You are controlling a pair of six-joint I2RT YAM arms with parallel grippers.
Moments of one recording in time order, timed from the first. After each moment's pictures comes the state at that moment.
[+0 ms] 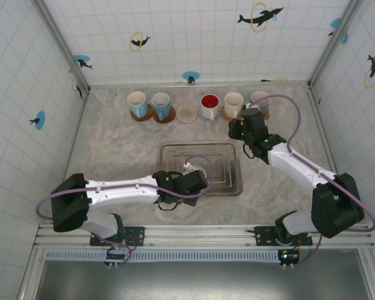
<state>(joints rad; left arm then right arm) -1.24 1.44 0.90 -0.65 -0.20 -0.74 0.49 1.38 0.92 -0.16 0.14 0.53</state>
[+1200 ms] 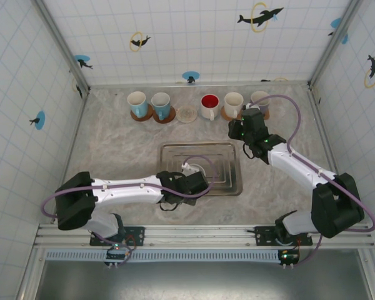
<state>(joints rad) -1.24 1.47 0.90 -0.69 -0.27 -0.81 0.49 1.38 0.91 -0.15 0.14 0.53</state>
